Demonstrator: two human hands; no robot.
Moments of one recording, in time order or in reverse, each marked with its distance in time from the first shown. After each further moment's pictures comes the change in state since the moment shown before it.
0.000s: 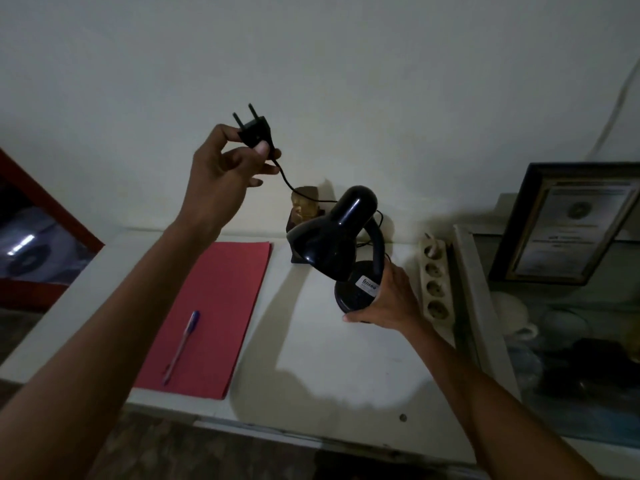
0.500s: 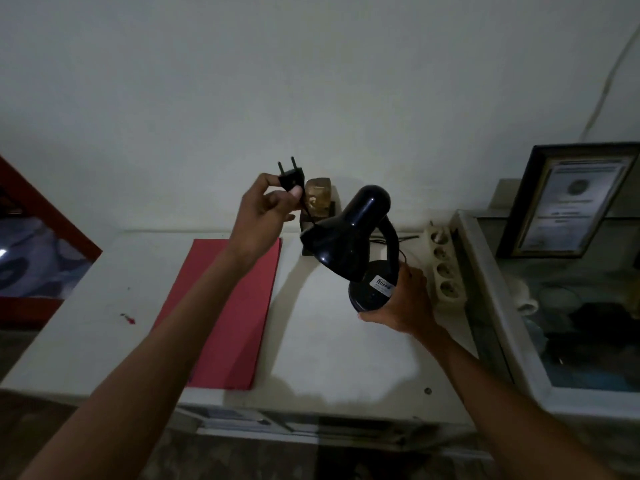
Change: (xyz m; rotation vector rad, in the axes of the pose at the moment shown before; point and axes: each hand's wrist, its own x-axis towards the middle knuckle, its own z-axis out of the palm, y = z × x) left_hand -0.034 -0.062 -0.006 -0.083 -0.119 -0.121; right_hand -0.045 -0.011 0.026 -0.009 0.194 0.055
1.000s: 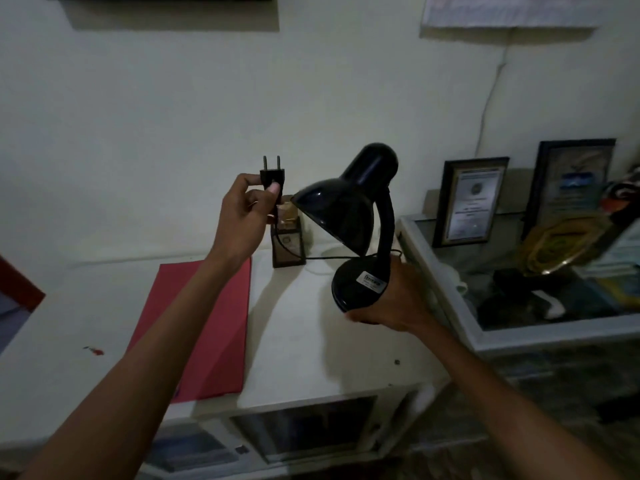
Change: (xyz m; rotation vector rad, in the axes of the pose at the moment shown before) left_hand -0.034 0.040 -0.014 -0.116 -0.056 0.173; right_hand -0.088 -0.041 -0.073 0.200 0.107 -0.031
